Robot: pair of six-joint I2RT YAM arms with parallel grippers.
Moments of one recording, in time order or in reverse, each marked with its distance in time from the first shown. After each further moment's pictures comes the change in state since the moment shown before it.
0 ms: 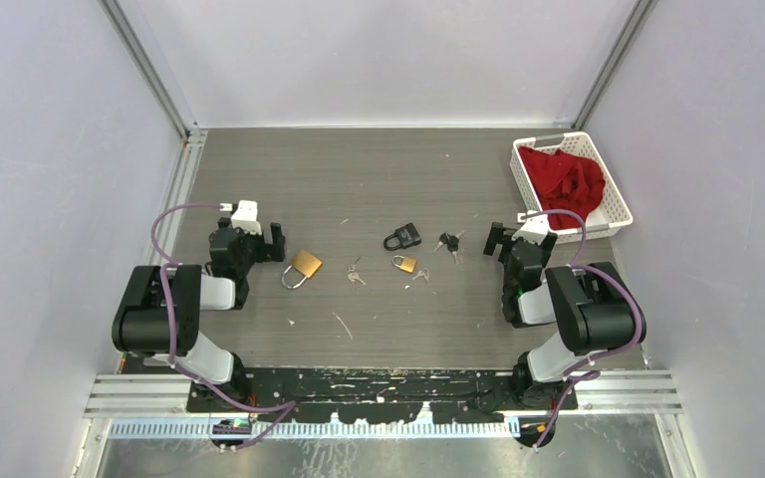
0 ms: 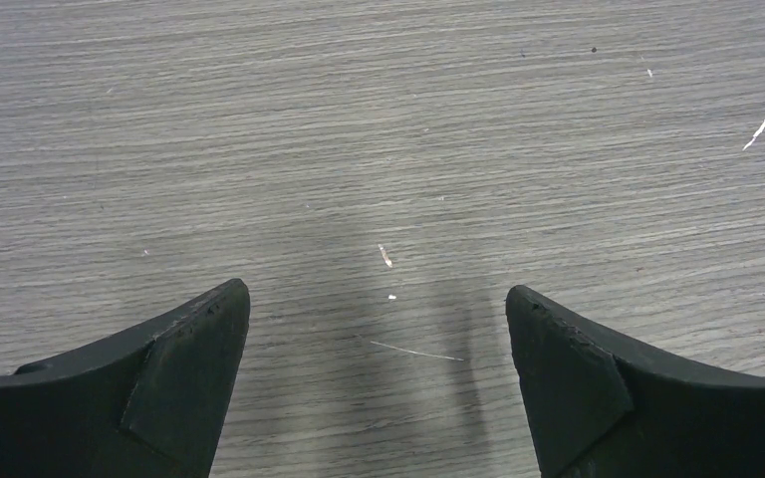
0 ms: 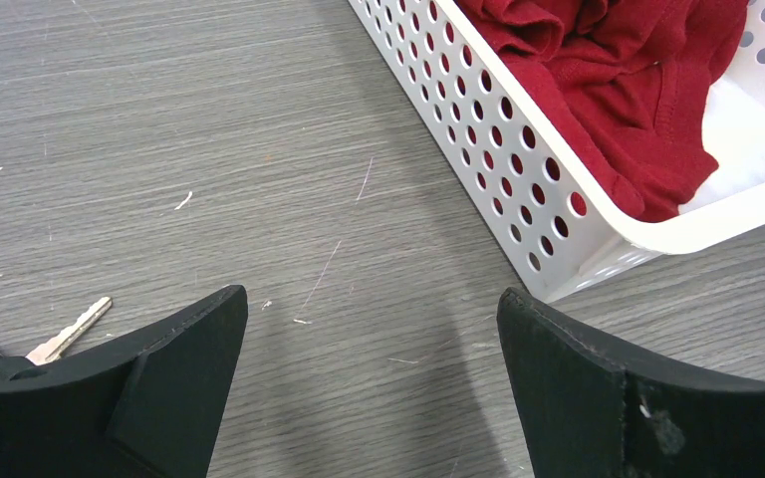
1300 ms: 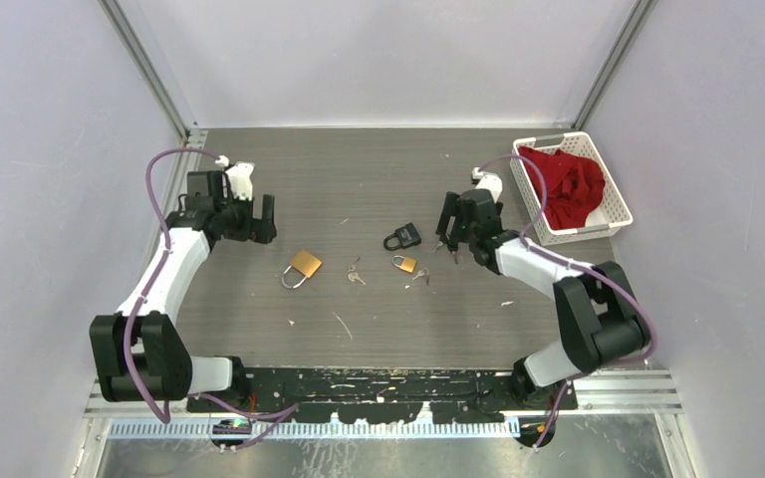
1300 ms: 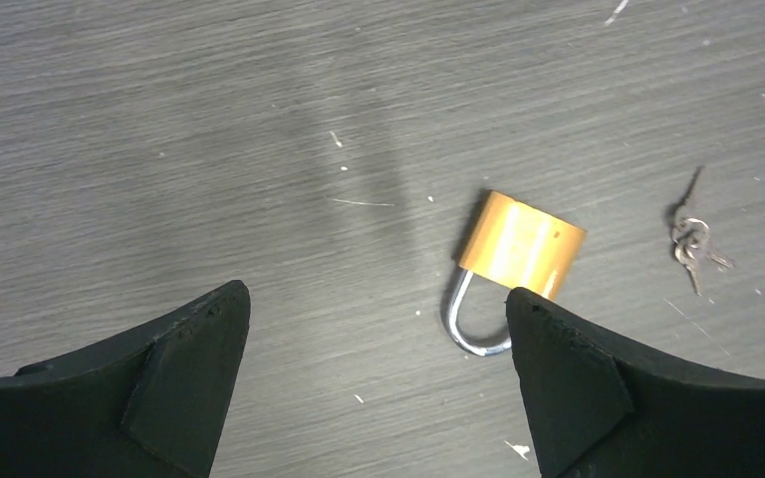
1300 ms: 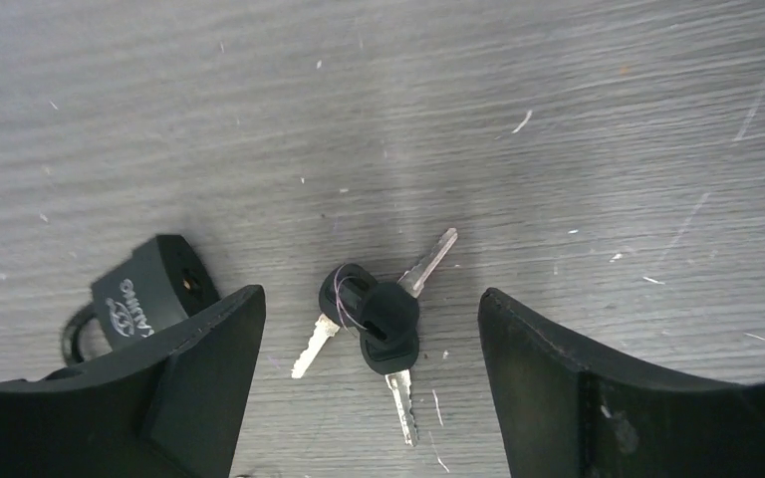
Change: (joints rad) left arm 0.012 -0.245 0.633 -1.361 0.077 0.089; right arm 0.256 -0.092 0.547 -1.049 -0.088 0.399
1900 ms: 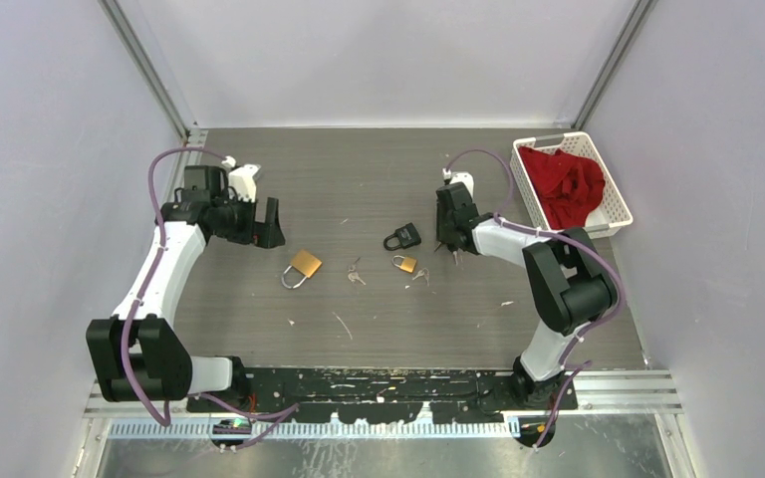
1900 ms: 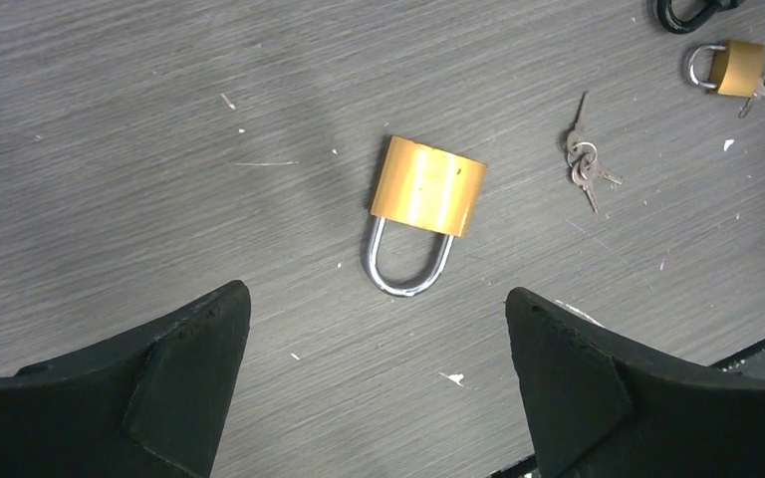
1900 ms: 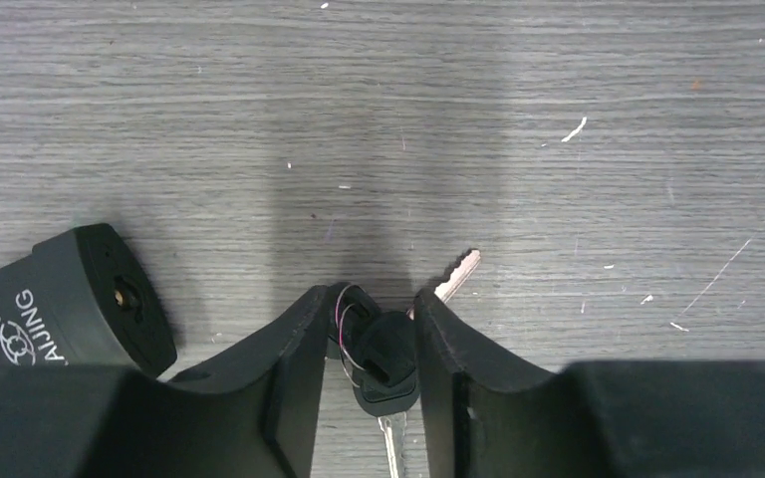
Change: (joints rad) left arm 0.000 0.000 0.100 -0.216 0.183 0.029; right arm 0.068 0.249 0.189 -0.159 0.035 -0.154
